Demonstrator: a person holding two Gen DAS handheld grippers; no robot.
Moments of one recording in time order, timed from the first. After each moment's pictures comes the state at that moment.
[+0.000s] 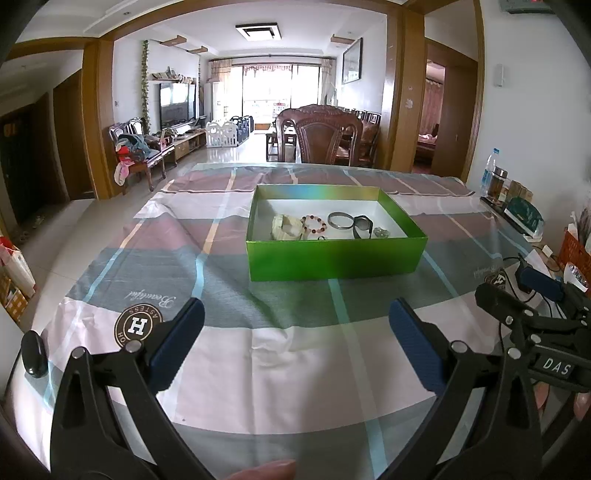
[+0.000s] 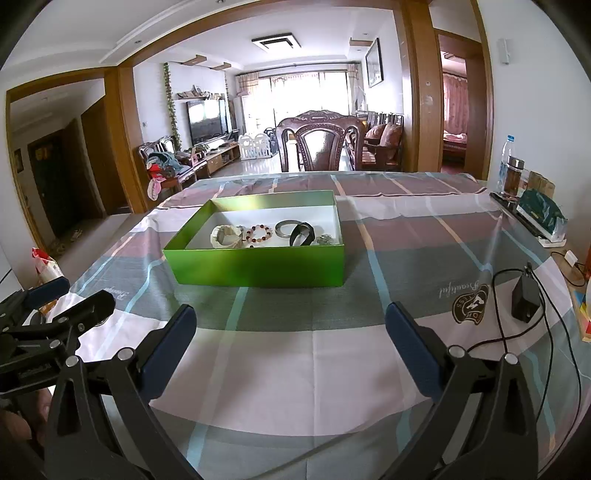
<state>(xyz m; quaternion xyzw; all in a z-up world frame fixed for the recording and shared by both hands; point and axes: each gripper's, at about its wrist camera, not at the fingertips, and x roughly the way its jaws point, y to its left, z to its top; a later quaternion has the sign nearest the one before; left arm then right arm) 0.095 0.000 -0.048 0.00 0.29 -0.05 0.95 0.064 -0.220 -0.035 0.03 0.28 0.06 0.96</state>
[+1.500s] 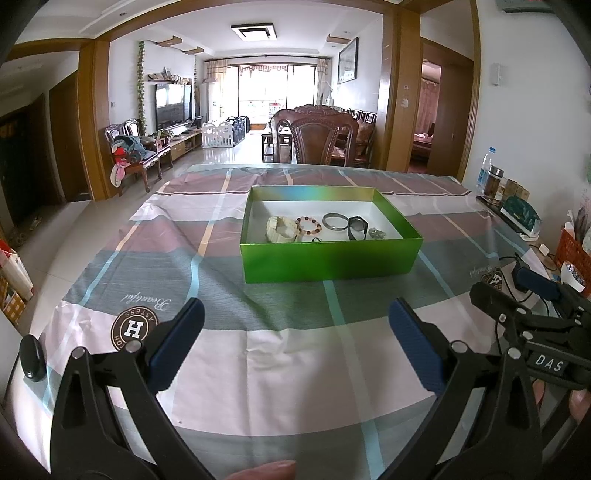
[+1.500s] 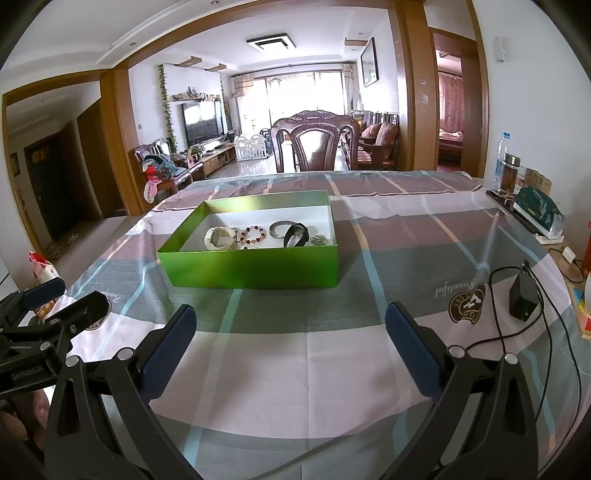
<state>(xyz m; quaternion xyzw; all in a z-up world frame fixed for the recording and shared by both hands) 0.096 -0.006 -0.044 0.00 0.29 -0.06 0.95 0.066 -0.225 -0.039 0.03 0.28 0.05 0.96</state>
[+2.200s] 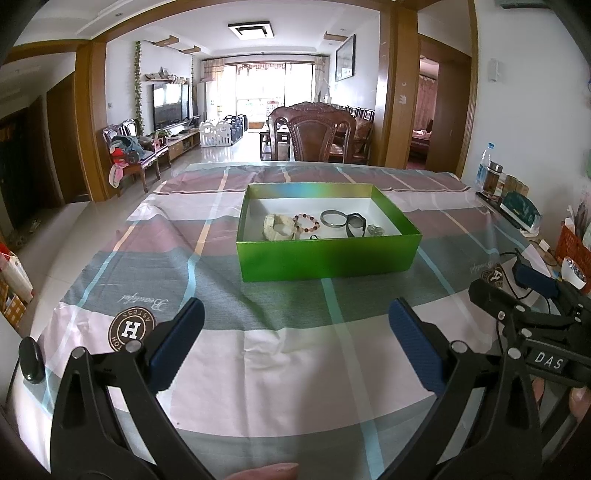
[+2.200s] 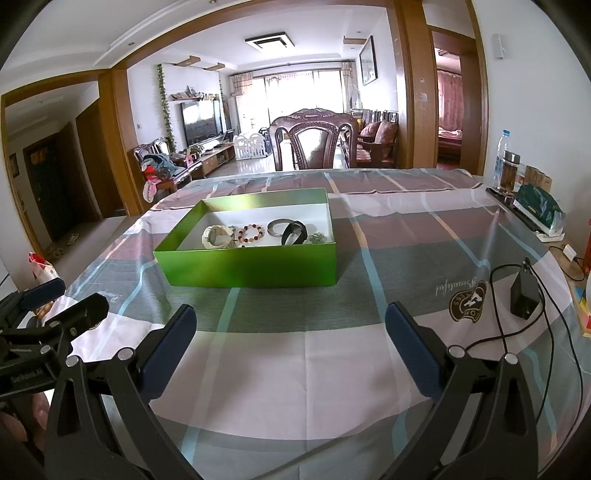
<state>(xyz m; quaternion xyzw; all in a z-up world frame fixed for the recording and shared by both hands) 0.098 -0.010 -0.048 0.00 0.30 -0.06 0.95 0.066 -0.227 -0.040 0.04 0.28 0.05 0.96</state>
